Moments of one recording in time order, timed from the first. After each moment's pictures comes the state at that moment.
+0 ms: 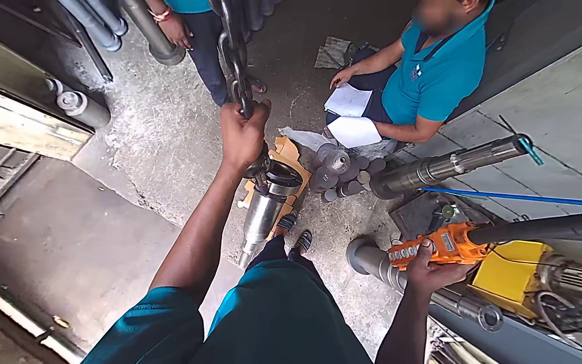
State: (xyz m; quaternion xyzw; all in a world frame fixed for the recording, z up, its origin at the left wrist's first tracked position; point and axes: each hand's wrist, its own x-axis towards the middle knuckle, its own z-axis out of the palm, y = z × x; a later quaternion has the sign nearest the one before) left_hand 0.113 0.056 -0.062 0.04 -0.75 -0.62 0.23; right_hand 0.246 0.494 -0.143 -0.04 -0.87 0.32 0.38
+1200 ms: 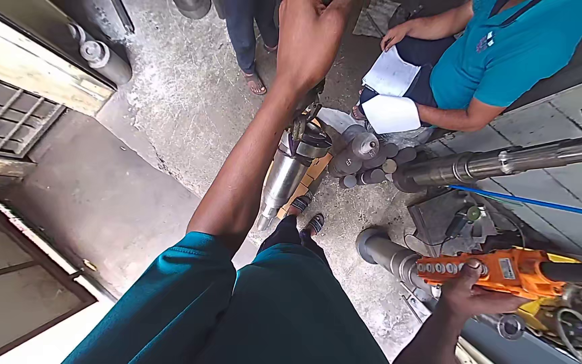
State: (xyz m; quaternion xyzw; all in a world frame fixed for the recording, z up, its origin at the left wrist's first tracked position) left_hand 0.067 0.047 -0.014 0.07 -0.78 -0.59 0.21; right_hand 0.283 0.496 -0.138 -0.04 -0.87 0.31 0.38
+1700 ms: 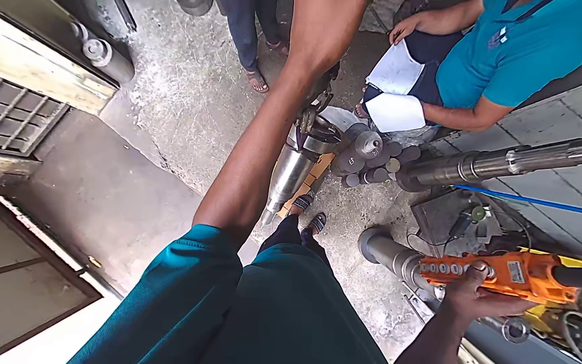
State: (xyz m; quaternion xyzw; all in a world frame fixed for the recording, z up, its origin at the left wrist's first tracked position) left_hand 0.050 0.051 -0.007 0.05 -0.78 -0.60 0.19; right_hand 0.278 0.494 -0.142 -0.04 -0.86 0.33 0.37
